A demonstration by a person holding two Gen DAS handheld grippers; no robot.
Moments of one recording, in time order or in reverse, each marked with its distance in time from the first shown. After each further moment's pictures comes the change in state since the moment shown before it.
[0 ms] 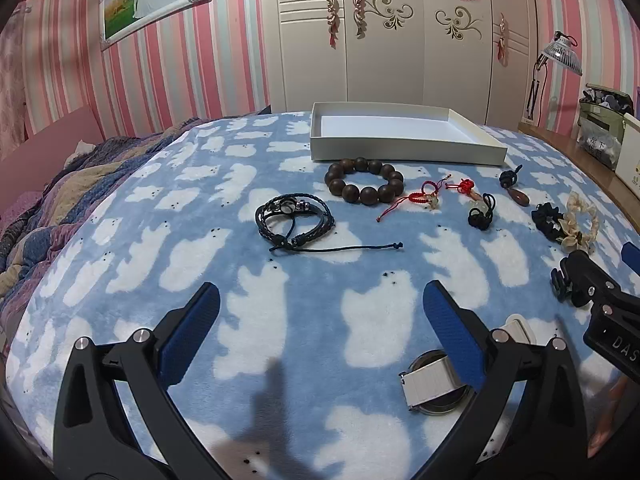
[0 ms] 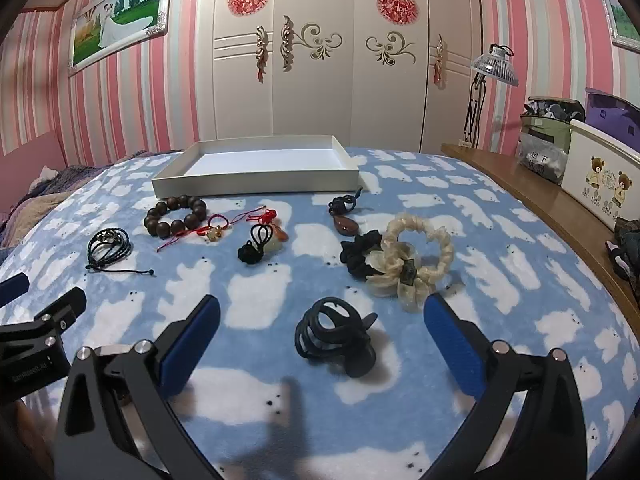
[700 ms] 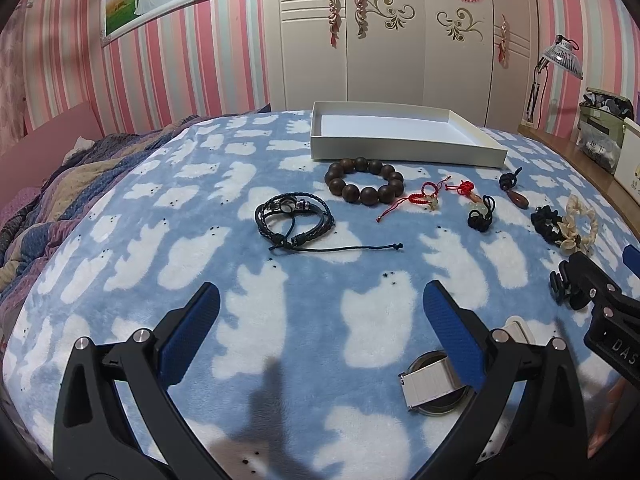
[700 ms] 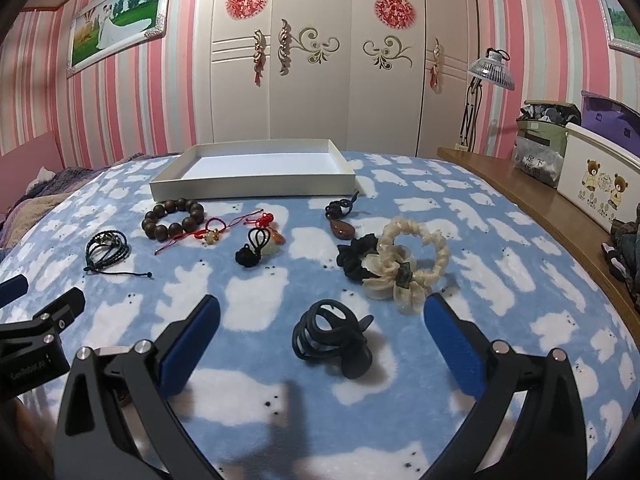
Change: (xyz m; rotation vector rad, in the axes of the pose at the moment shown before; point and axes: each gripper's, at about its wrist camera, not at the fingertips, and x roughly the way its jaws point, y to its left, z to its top) left arm -0.002 0.002 0.000 -0.011 0.000 -0.006; right arm -0.005 0.000 0.000 0.000 -0.018 -0.013
